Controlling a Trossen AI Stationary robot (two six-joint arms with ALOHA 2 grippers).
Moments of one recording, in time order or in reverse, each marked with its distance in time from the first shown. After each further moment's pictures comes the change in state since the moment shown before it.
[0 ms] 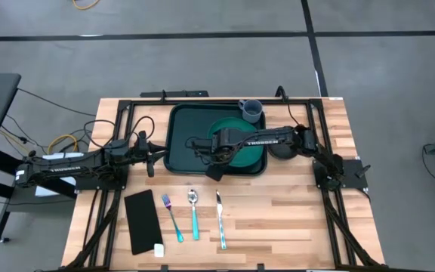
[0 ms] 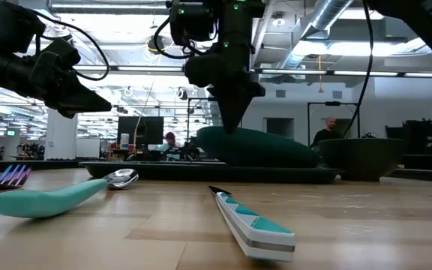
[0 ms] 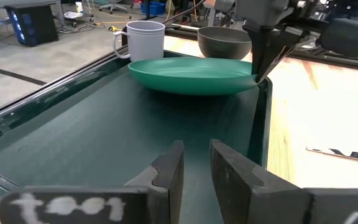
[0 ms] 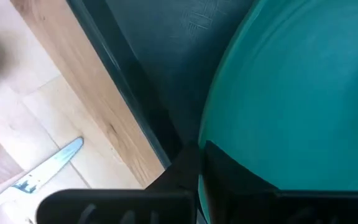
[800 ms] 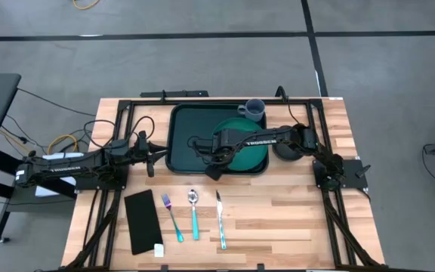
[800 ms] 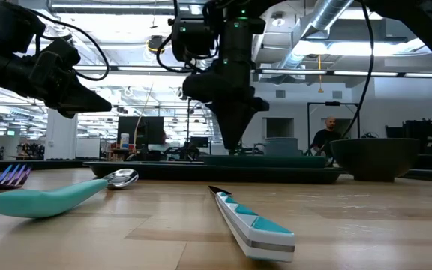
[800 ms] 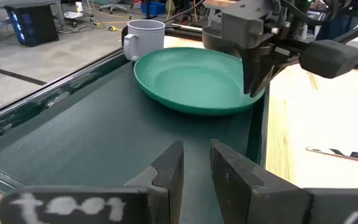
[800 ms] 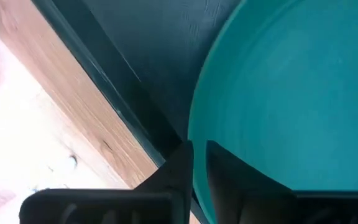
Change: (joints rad) left arm 0.000 0.000 0.000 0.000 0.000 0.000; right arm -0.023 0.000 -0.102 0.105 -0.032 0.087
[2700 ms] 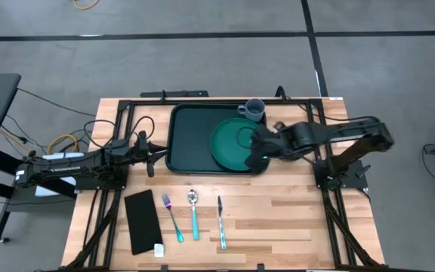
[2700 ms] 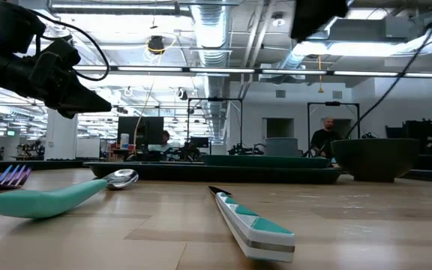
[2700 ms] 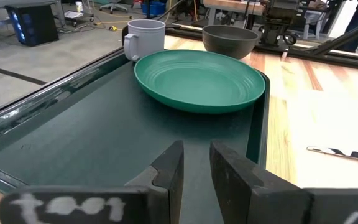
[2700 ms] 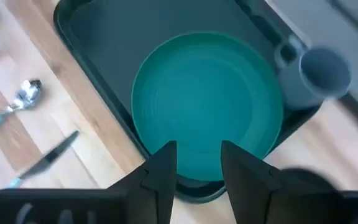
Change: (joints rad) left arm 0.000 0.001 0.000 0.000 -0.001 0.000; right arm 0.195 -0.754 -0.393 -0.048 0.414 0.184
